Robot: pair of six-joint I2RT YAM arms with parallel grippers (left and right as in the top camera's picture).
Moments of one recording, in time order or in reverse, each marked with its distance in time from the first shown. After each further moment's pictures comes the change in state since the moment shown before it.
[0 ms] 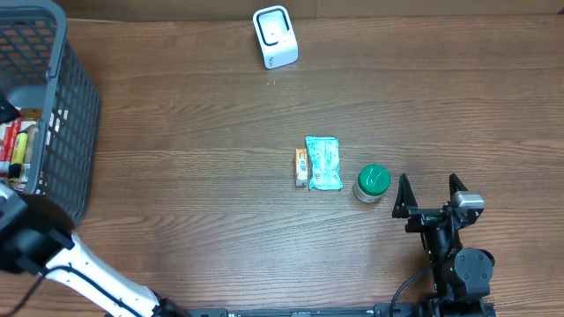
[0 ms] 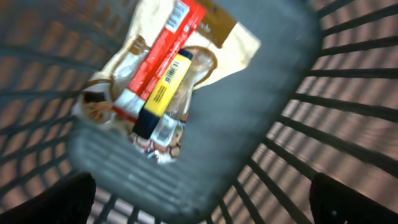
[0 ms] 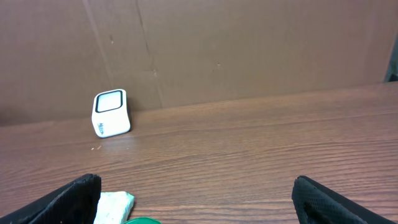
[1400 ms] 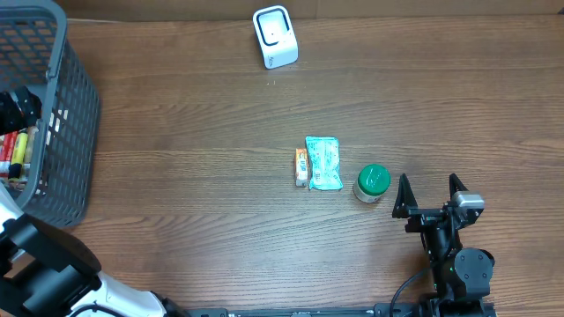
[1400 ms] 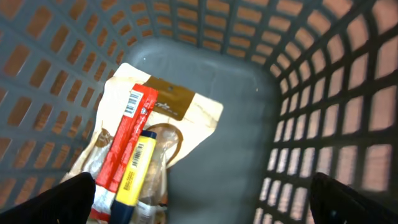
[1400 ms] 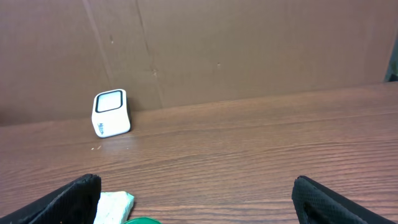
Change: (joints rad) left arm -0.033 -0.357 -0.837 0.793 0.126 0.192; right arm 0.000 0.000 0.000 0.000 0.000 0.000
